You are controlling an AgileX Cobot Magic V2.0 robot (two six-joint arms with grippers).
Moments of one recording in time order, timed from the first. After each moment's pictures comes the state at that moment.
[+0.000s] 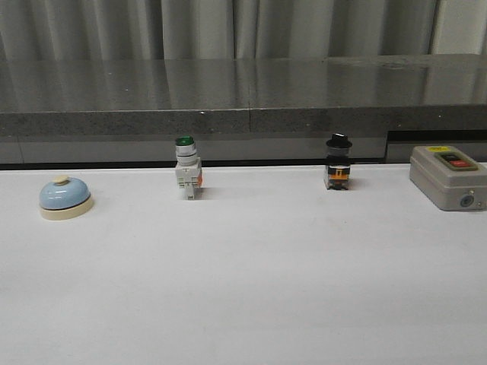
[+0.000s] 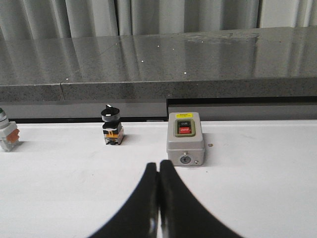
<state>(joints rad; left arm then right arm) -0.07 0.00 0.00 0.09 0.09 -0.10 0.08 -0.01 0.03 0.04 0.09 0.03</state>
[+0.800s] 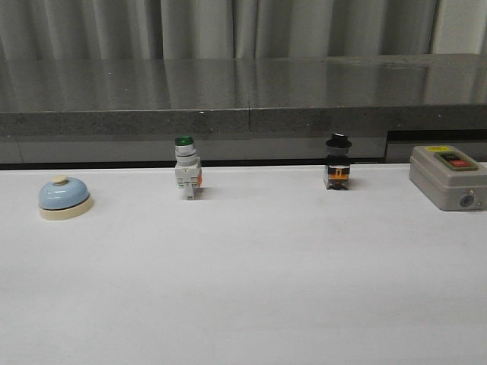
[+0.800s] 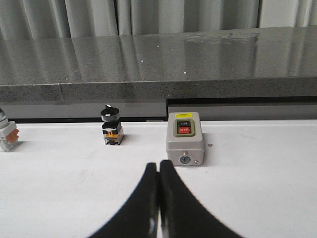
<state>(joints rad) -0.07 0.00 -0.02 0.06 0.13 -0.10 0.08 -0.01 0.03 0.04 0.09 0.03</state>
